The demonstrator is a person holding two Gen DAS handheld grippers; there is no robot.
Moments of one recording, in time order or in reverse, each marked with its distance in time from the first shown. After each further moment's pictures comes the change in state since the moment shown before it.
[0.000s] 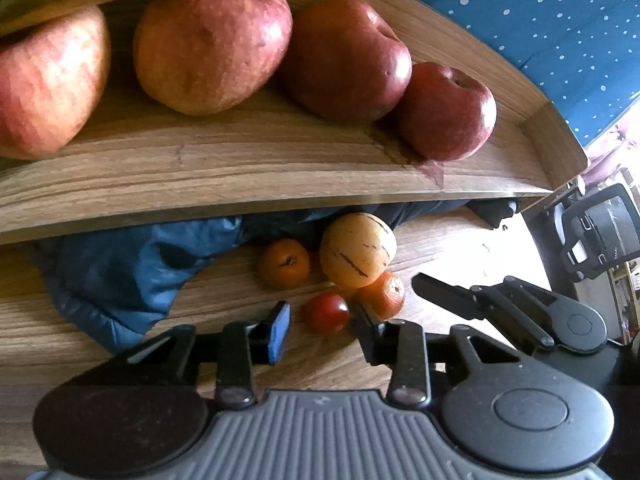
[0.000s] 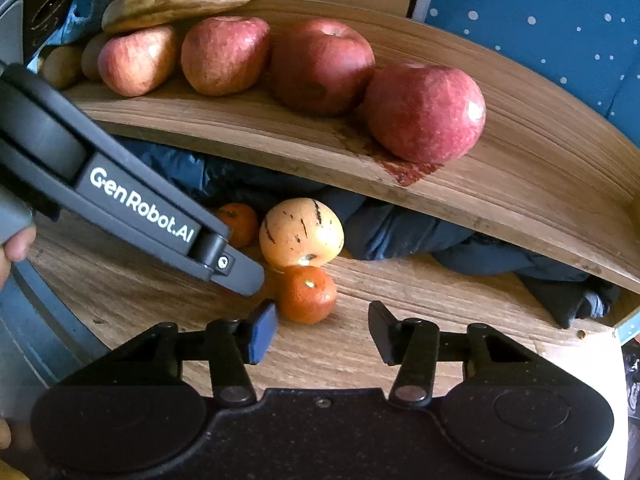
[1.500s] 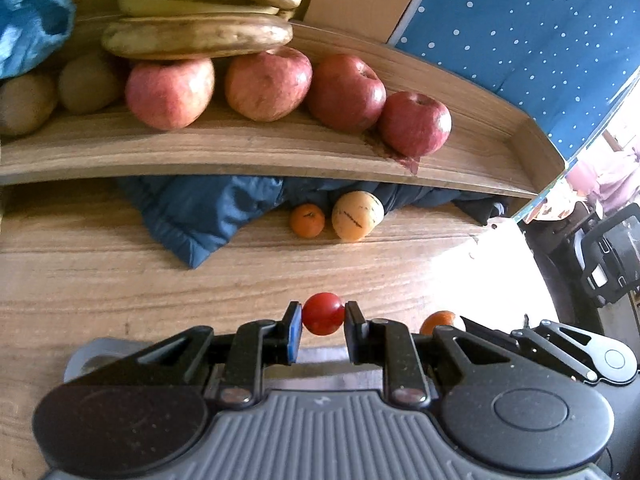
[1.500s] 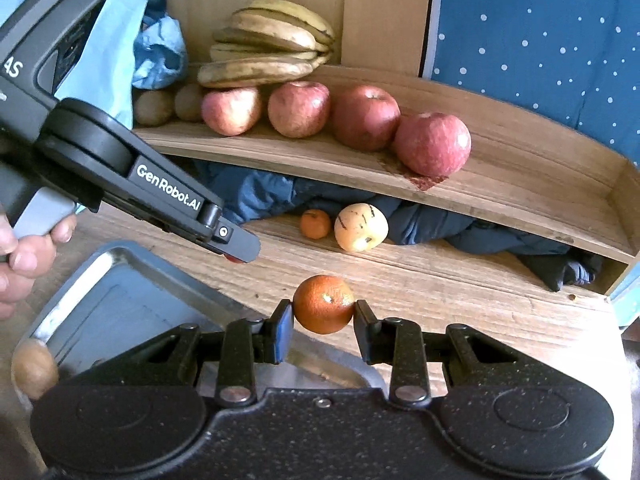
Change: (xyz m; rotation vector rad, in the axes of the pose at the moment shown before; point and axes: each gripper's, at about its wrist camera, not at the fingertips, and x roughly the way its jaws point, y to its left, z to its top) left arm -0.087 -0.023 -0.065 -0.035 -0.138 0.115; right arm -0.097 0.023 -0.049 0.036 -0.127 0.103
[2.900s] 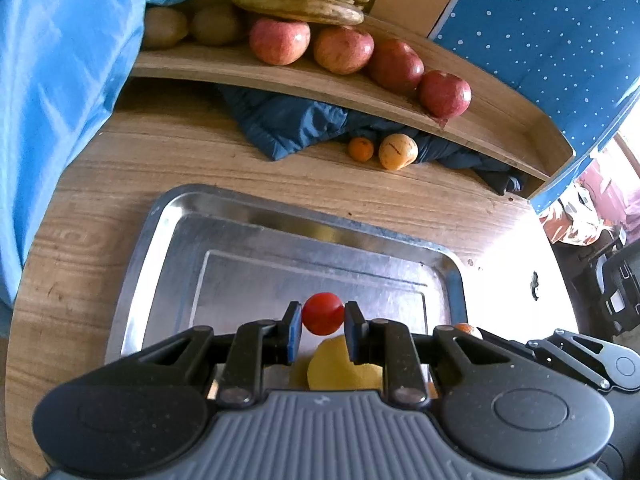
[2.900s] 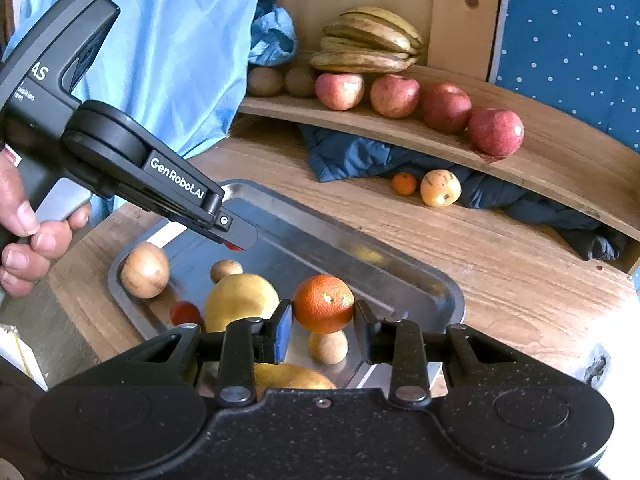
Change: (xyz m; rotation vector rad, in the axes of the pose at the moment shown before) left arm -0.070 0.008 -0.110 -0.133 -0.045 0.106; right arm -0.074 0.049 -0.062 -0.108 -0.001 0.150
